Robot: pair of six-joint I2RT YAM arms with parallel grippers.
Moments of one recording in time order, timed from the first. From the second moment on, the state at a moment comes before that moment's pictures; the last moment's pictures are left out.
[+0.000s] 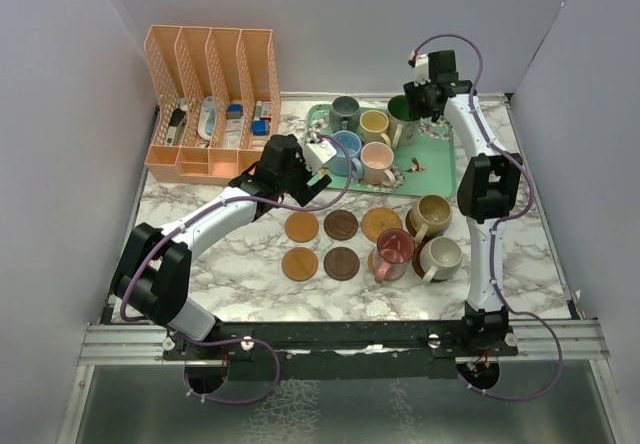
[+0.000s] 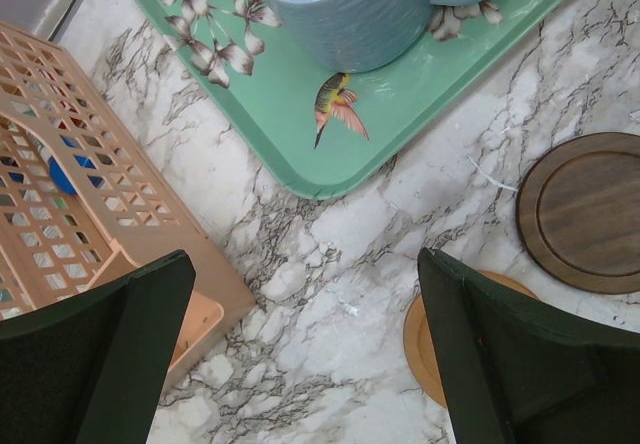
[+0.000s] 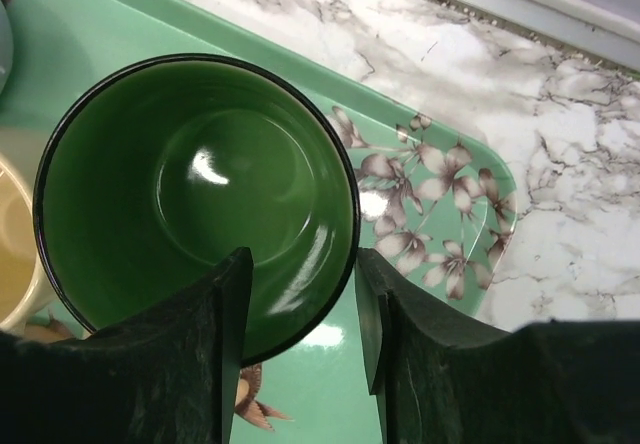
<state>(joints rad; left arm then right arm) -0.55 1.51 1.02 -0.10 0.02 0.42 0.11 2.40 2.31 -0.69 -0.04 -0.23</state>
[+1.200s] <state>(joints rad) -0.55 1.51 1.02 -0.10 0.04 0.42 0.11 1.94 1.72 -0.78 -0.09 -0.30</state>
